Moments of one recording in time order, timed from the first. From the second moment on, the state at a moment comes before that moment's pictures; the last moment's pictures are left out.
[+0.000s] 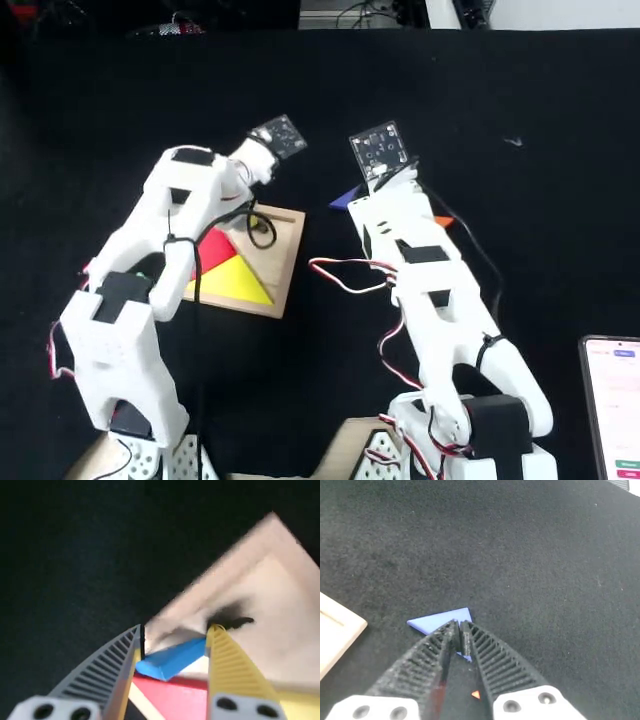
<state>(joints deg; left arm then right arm) 4.7 24.4 4.3 50.3 -45.8 -6.5 -18.8 59.1 6.7 18.7</state>
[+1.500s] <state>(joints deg) -1.6 15.1 7.1 58.0 -43.1 -6.5 -18.8 59.1 6.5 18.7</state>
